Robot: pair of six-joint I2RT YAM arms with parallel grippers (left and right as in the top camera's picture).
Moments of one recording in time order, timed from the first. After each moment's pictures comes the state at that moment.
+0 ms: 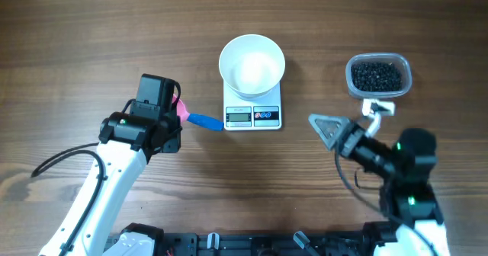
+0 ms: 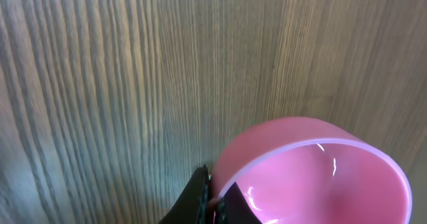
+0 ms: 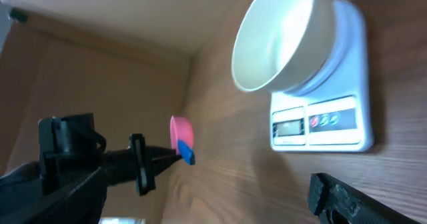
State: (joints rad) left arm -0.23 1.25 0.94 -0.89 -0.09 -1.80; right arm 0.03 0.71 0.39 -0.02 -0.83 0.92
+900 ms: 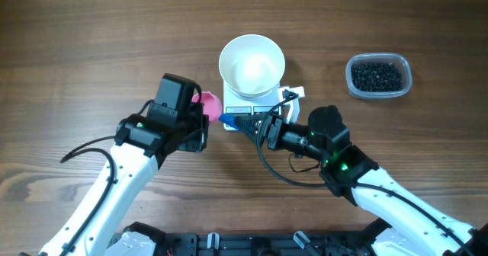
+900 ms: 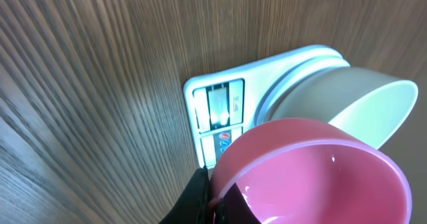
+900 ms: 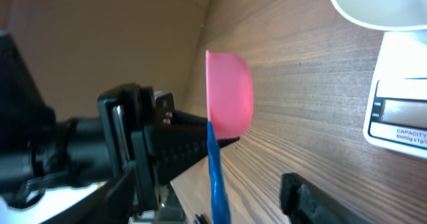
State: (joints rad) left arm -0.37 1.25 0.94 -0.78 0.13 -1.84; right arm 0.62 1.23 0.51 0.43 -0.50 1.03
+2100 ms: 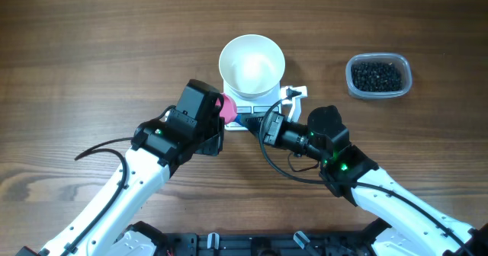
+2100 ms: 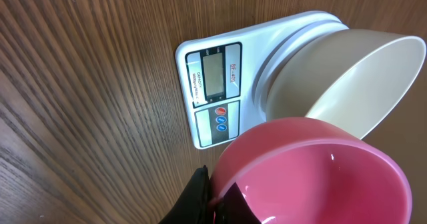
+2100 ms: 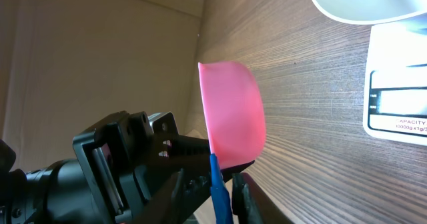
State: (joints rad) left arm -0.52 1.25 0.94 -0.72 0.05 -1.97; right arm 0.62 1.23 0.51 0.43 -0.47 1.13
